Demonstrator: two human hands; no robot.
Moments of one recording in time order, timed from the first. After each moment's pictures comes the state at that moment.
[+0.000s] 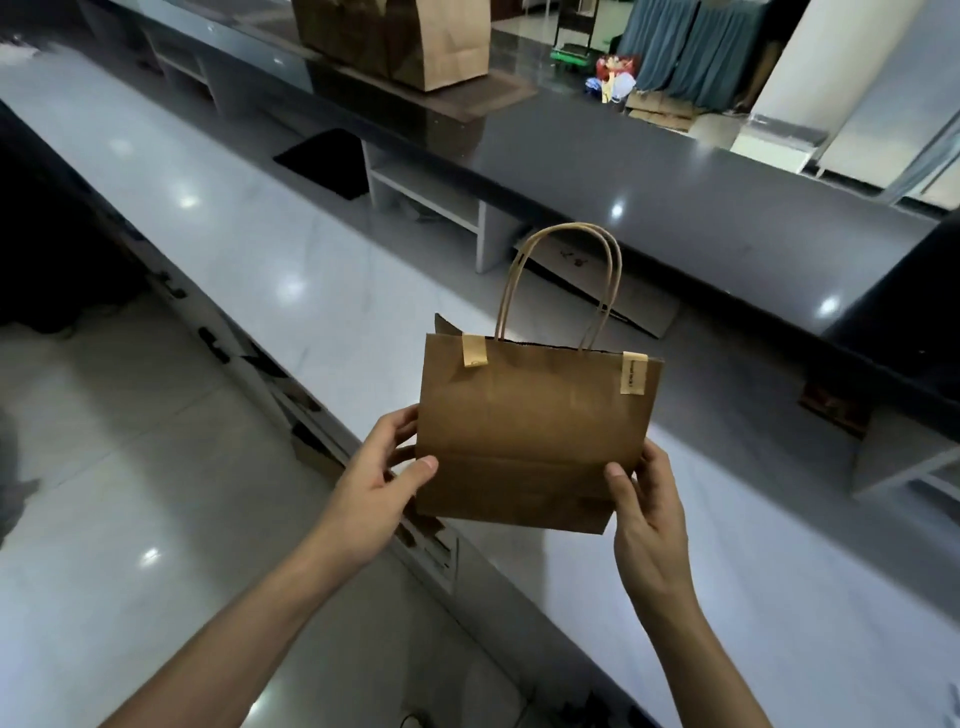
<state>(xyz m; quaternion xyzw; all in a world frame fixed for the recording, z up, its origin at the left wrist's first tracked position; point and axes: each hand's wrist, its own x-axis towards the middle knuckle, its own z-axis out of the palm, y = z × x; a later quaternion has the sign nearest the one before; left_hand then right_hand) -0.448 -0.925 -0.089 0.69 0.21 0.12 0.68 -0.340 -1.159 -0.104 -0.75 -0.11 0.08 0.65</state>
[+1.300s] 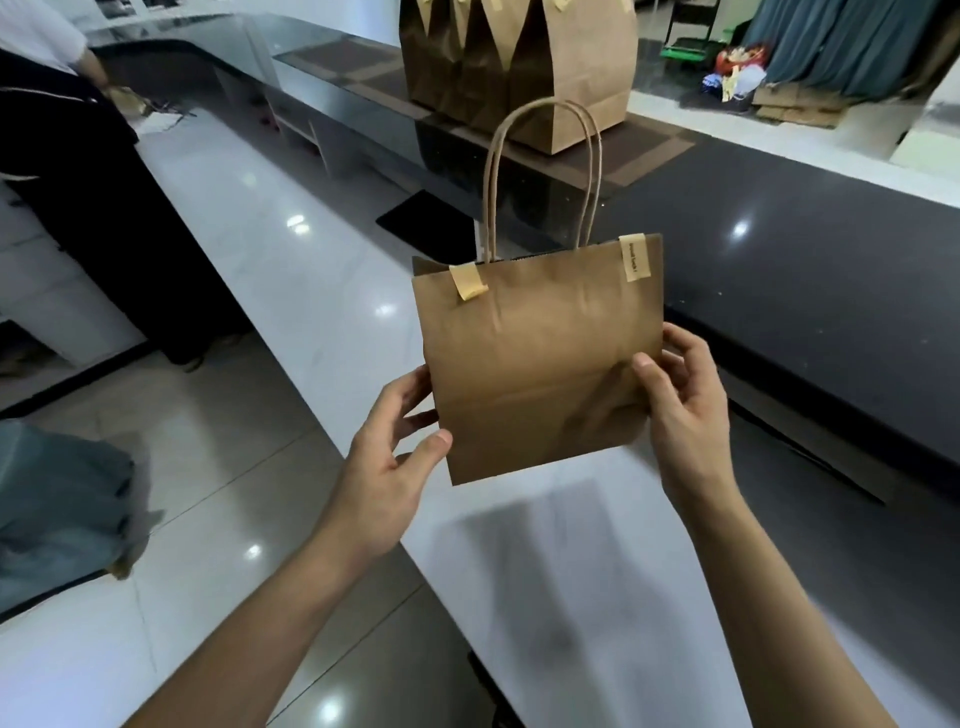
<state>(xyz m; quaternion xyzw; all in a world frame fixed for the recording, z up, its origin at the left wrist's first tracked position) -0.311 -0.713 -0.016 0.75 0.26 0.22 0.57 -0.110 -0.879 -0.047 -0.67 -0.19 0.09 0.72</state>
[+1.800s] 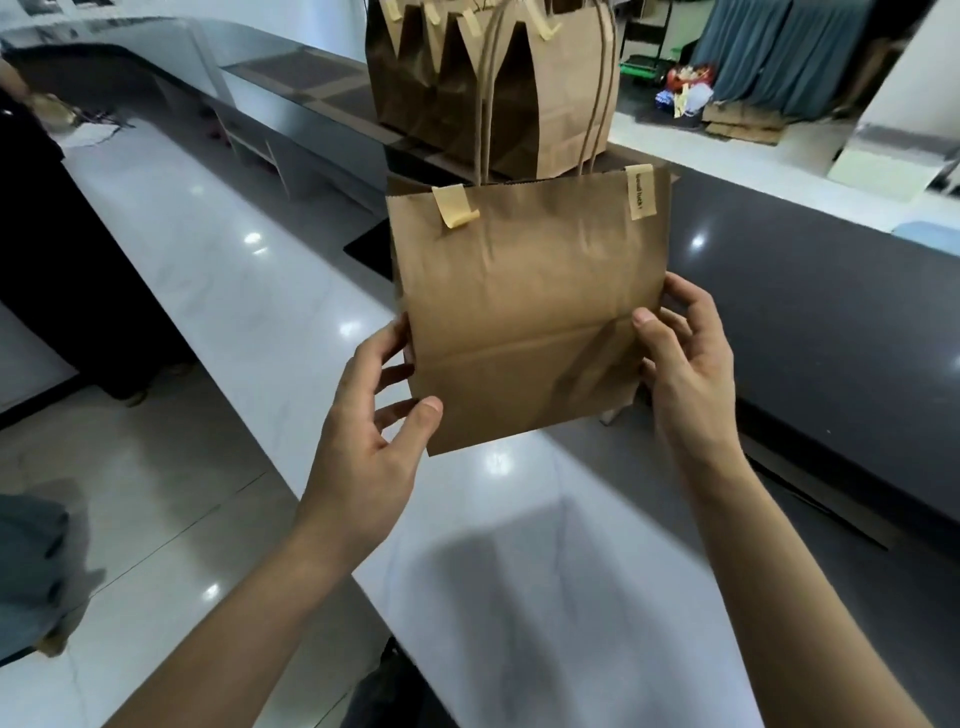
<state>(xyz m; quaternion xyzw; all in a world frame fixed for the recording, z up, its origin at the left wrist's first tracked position) -0.247 -0.641 0.018 0.77 0.19 0.30 0.53 -0.053 -0.807 0.003 -0.65 -0.21 0.04 0.73</state>
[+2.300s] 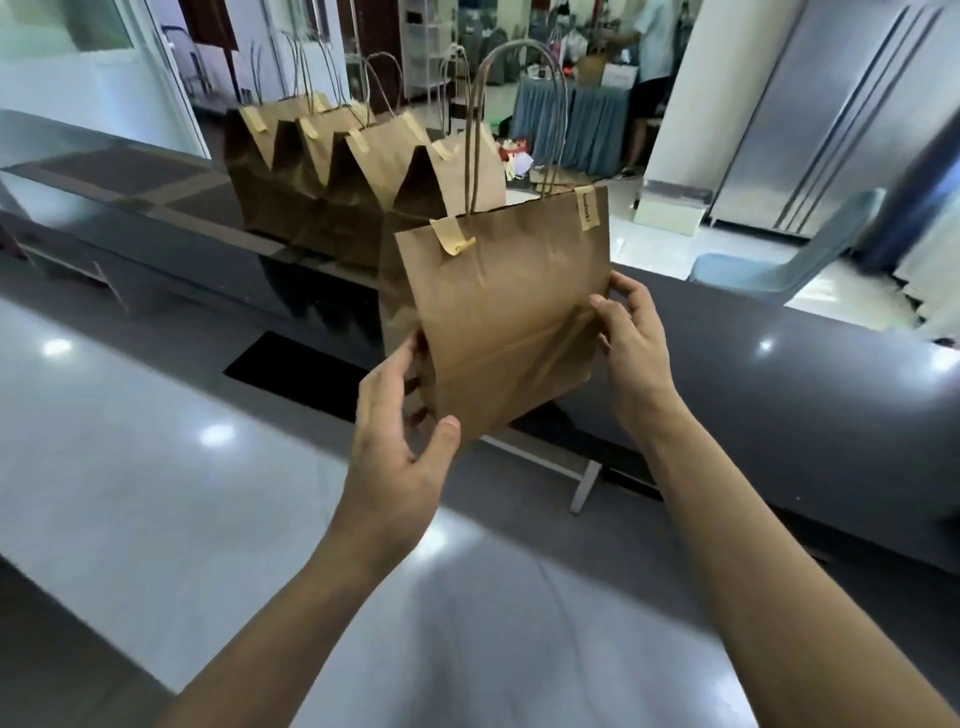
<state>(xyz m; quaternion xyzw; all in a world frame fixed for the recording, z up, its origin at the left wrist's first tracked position) -0.115 -0.532 0.038 0.79 0.03 0.24 0.57 0.060 -0.712 0.052 -0.68 -0.08 -0.04 0.72</state>
